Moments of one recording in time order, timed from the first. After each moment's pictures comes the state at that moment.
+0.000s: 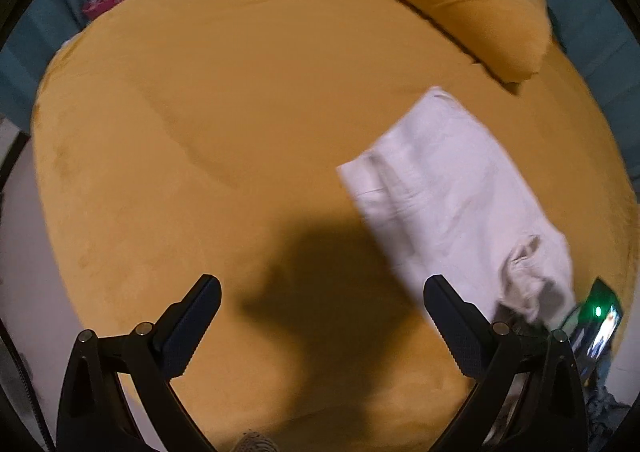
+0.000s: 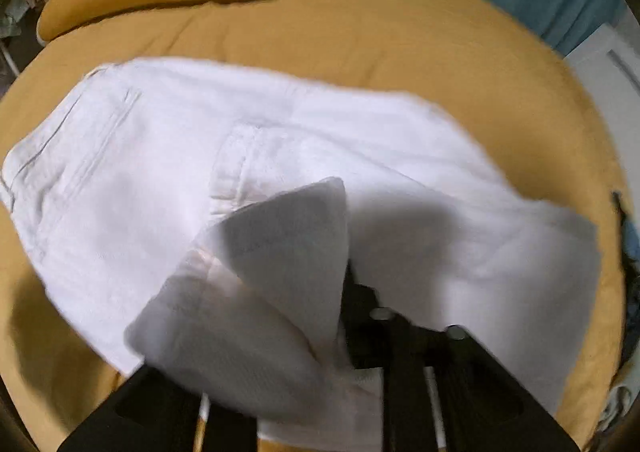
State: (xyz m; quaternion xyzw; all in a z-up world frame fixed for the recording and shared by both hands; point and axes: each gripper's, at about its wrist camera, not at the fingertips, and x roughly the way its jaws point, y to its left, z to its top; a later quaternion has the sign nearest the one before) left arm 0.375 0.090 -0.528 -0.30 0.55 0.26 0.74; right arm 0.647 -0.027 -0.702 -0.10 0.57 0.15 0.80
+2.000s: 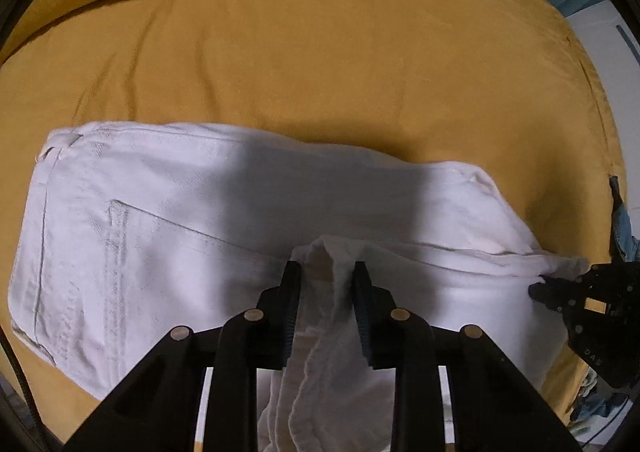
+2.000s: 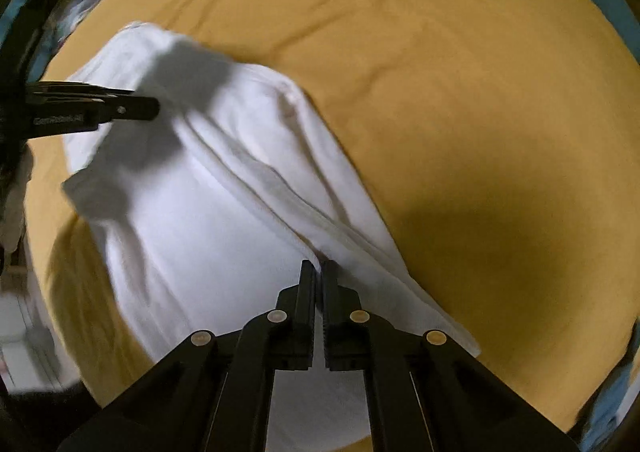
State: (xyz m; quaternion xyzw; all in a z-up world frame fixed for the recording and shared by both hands) left arm 0.610 -0.055 -0.607 -0.13 0.65 0.01 0.75; right arm 0.711 -0.242 -0.643 -0.18 0.65 0.33 0.66
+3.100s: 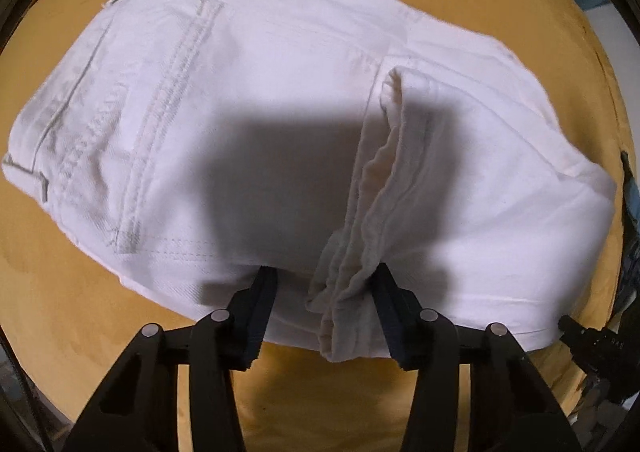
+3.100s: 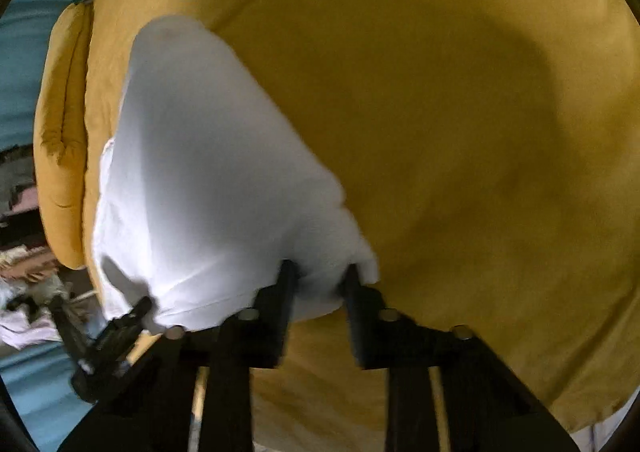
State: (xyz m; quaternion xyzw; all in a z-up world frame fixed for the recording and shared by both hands) left arm 0.492 -0.022 -0.632 -0.14 0.68 0.04 0.72; right arm 0.548 -0.475 -0.702 0.35 0.70 0.02 0.63
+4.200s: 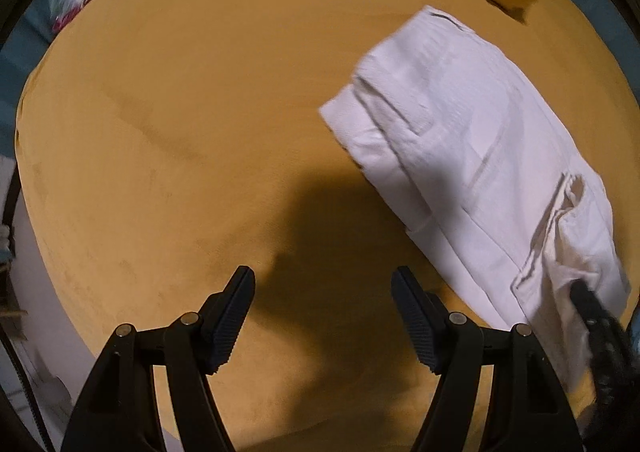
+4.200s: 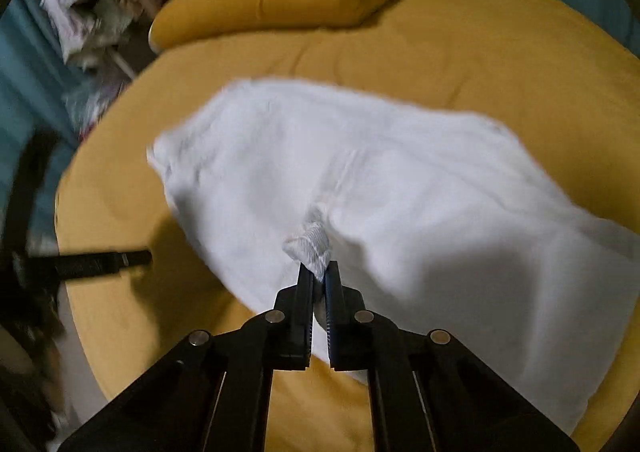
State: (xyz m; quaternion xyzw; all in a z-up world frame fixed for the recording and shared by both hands) left arm 0.379 0.141 -0.597 -0.25 0.62 0.24 0.70; right arm 0.552 -0.181 -0.610 -0.05 0.54 0.33 0.77
